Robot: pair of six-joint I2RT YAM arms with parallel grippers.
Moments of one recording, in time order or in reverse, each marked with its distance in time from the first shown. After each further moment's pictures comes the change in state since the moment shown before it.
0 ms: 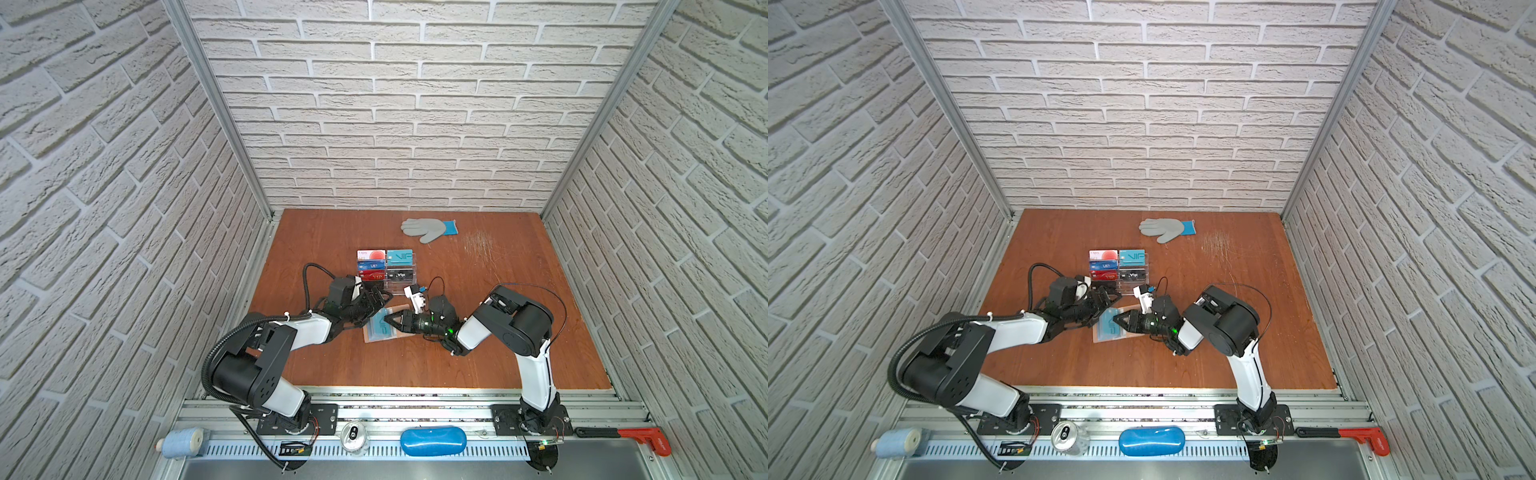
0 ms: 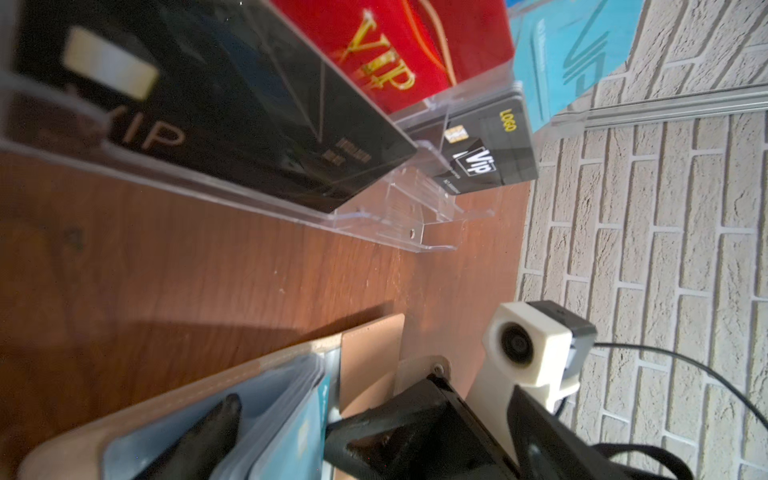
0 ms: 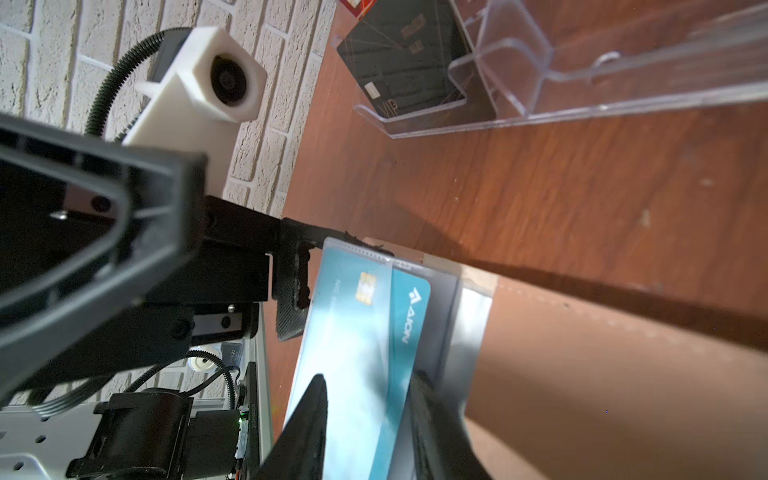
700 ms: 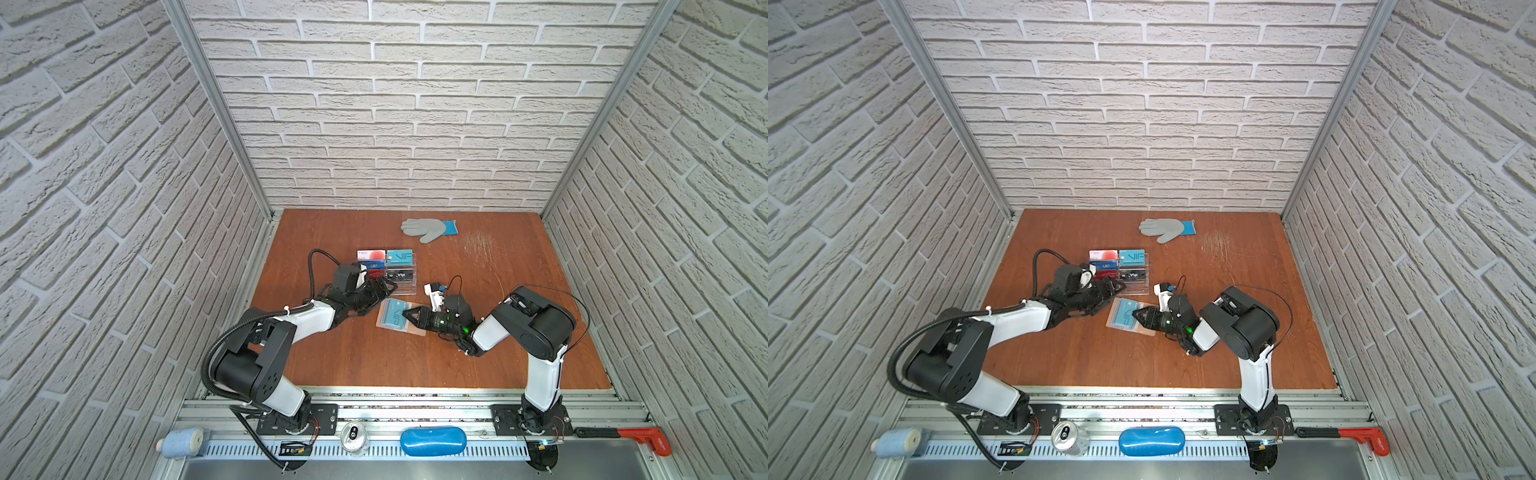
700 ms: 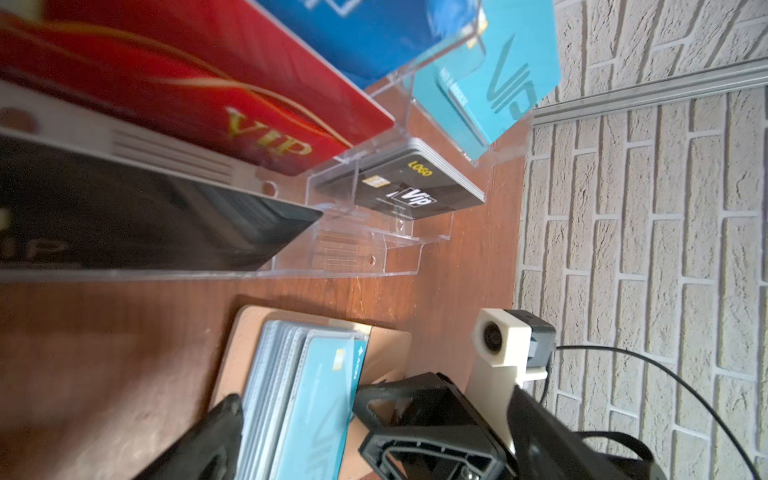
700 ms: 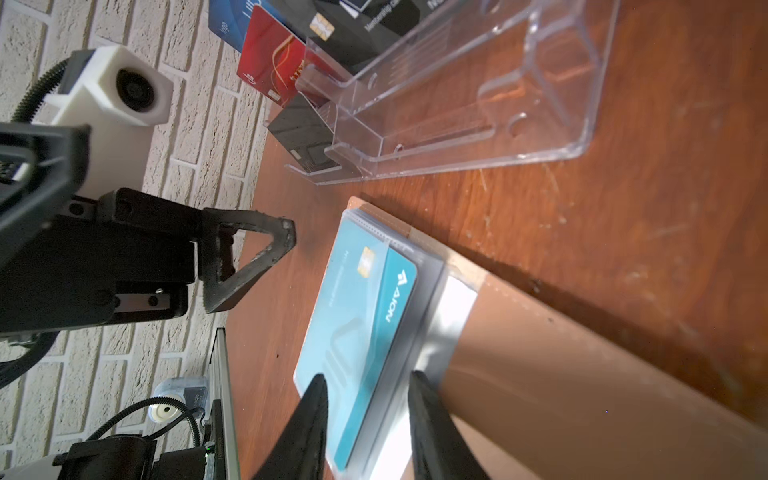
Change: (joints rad) left arm 0.012 -0.031 0.109 -0.152 -0.002 0.082; right arm -0.090 -0.113 -0.129 -0.060 0.081 -0.033
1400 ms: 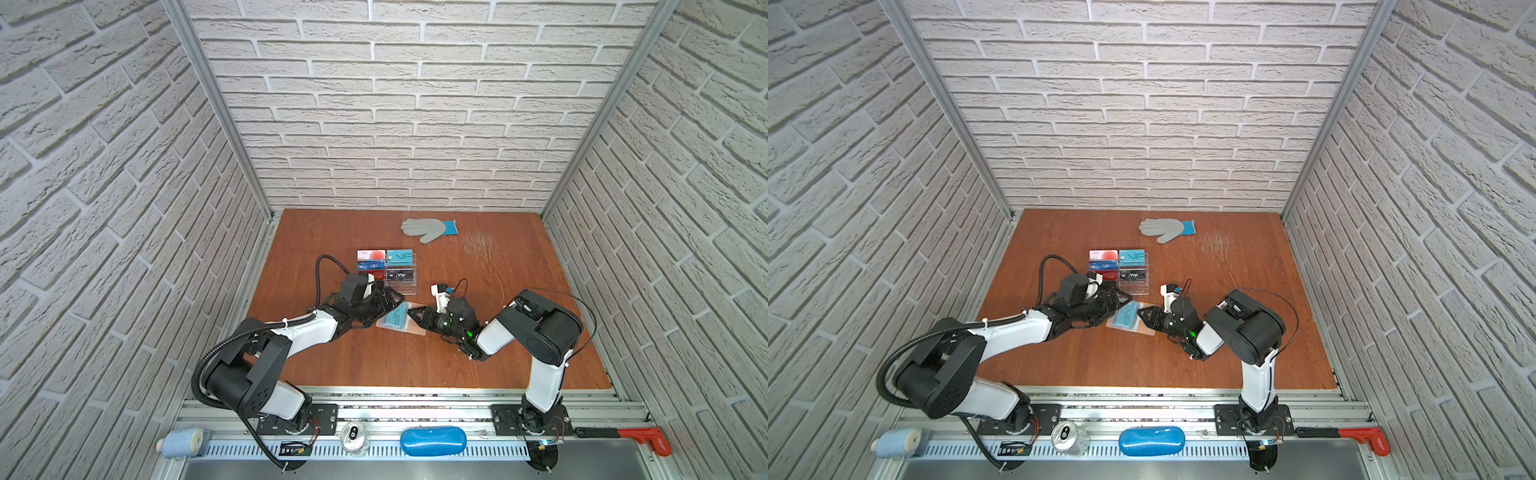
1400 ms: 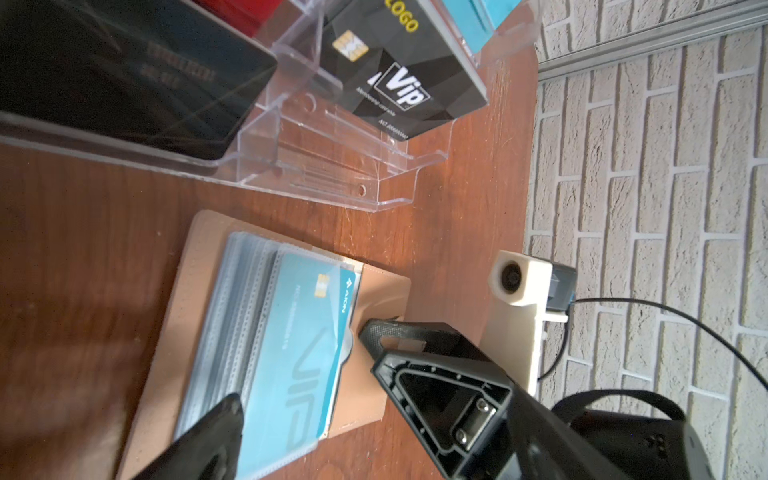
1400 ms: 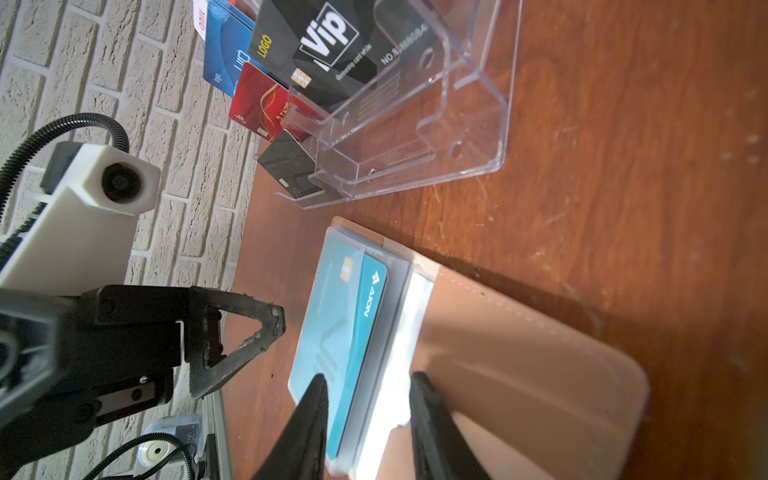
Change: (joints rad) left arm -0.122 -0.028 -0.044 0.009 -0.048 -0.039; right arm 0.017 -0.055 -0.046 0.000 0.107 0.047
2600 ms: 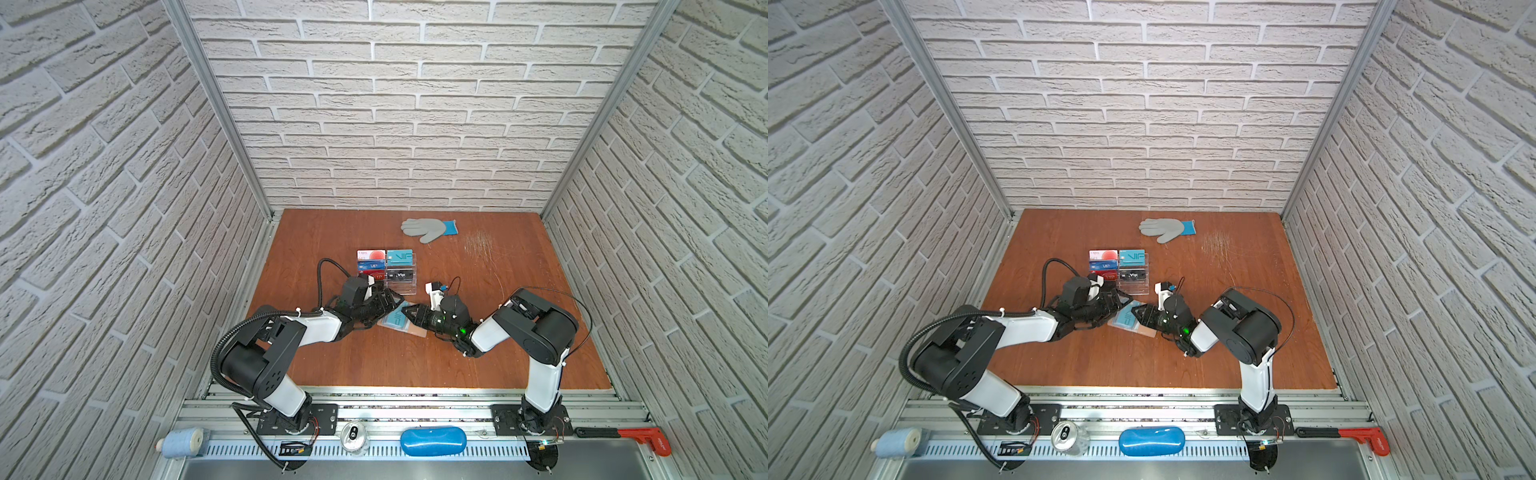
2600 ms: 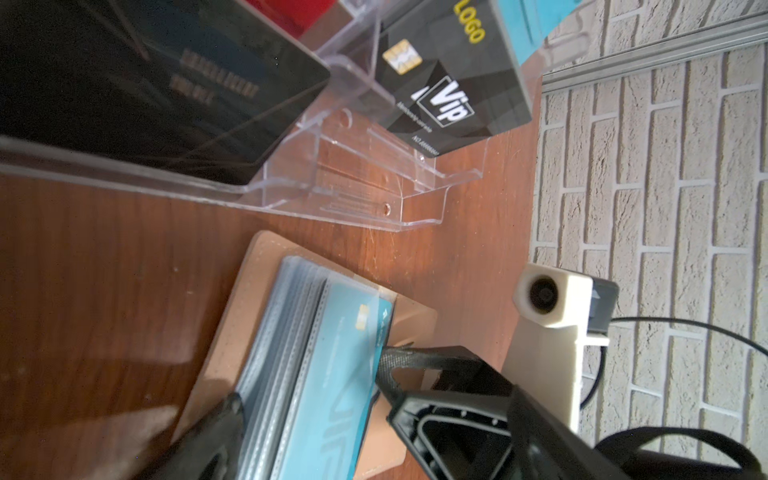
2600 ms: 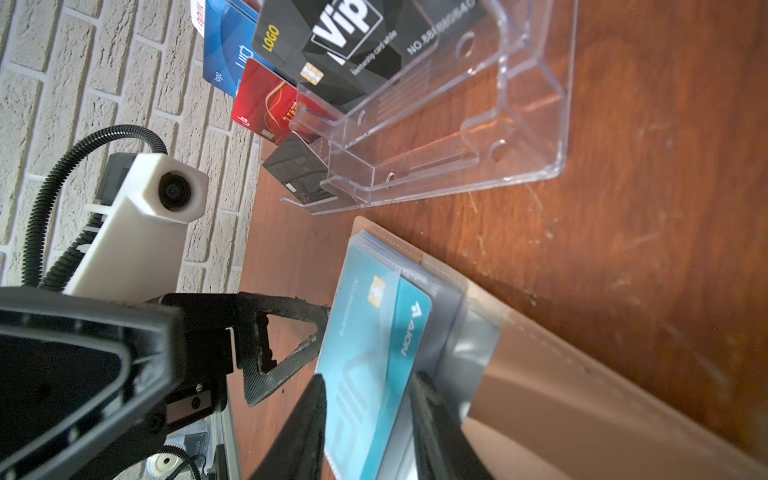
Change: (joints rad) left arm 0.017 0.105 -0.035 0.163 -0.002 -0.007; right arm 0.029 0.036 0.069 -0.029 0.012 0.038
